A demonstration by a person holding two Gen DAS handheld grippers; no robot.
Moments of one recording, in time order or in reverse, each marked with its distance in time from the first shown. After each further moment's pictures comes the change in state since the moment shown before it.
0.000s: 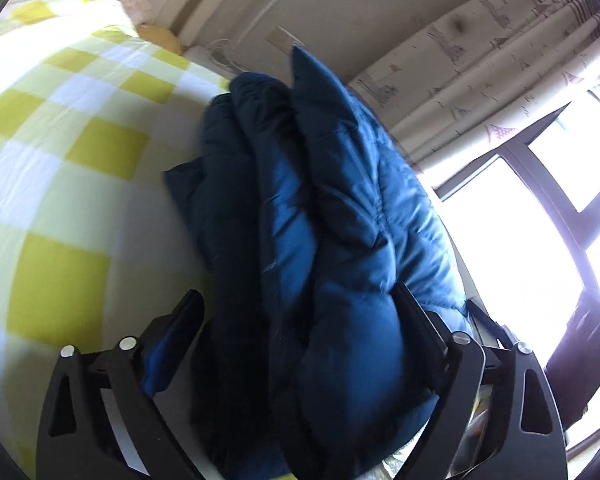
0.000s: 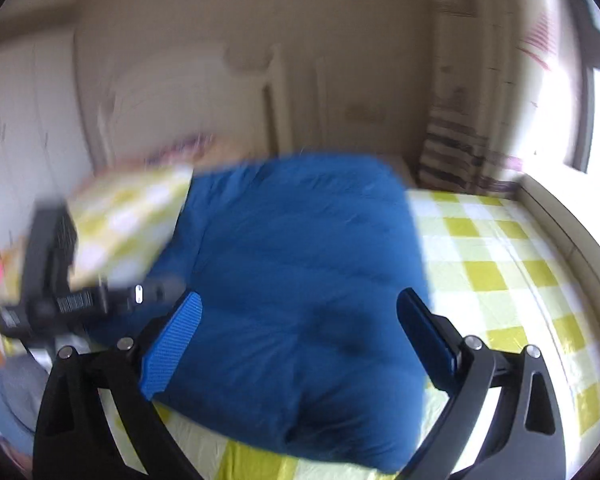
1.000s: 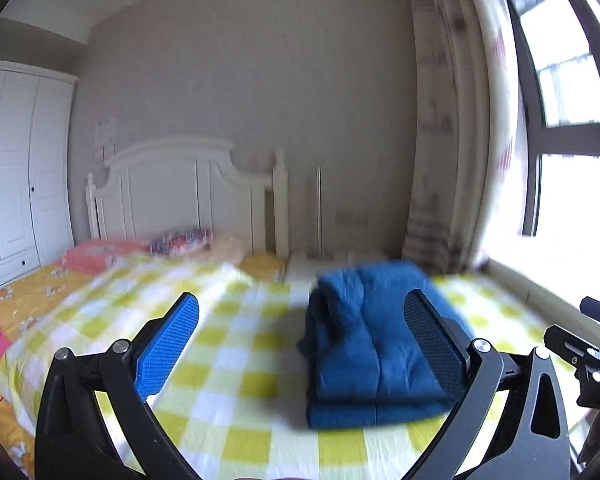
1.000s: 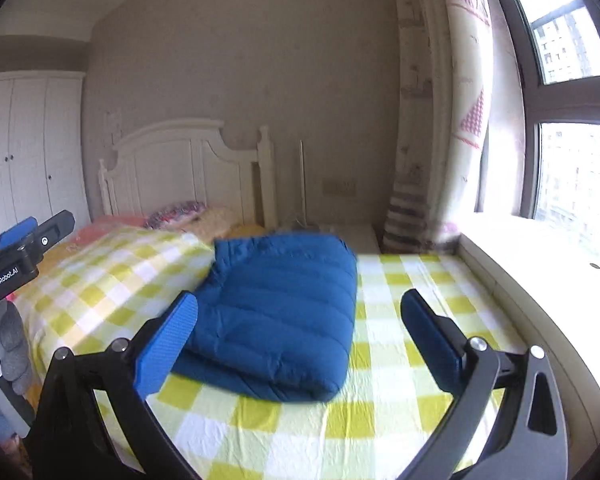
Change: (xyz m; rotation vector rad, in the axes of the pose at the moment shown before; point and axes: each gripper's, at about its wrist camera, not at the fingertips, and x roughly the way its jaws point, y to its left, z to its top) left arm -0.198 -0.182 -0.100 0.490 -0.590 0.585; right arm -0.201 -0.023 -0.047 0.145 -0.321 -0.046
